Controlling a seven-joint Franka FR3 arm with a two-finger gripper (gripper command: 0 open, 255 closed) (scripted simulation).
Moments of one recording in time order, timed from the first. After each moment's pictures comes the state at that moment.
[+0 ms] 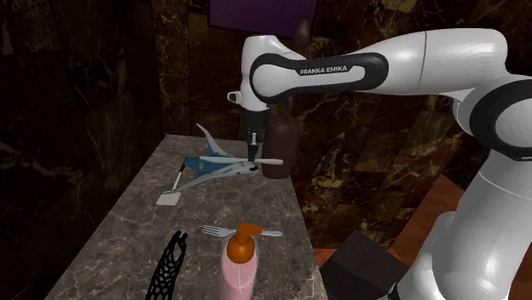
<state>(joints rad) 0.18 0.07 0.13 -1.78 -0.04 1.80 -0.58</state>
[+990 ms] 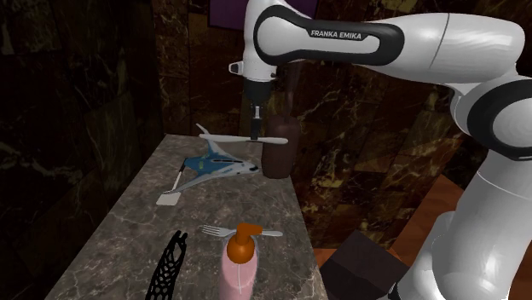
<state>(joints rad) 0.18 0.08 0.14 -1.57 -0.04 1.60 -0.59</state>
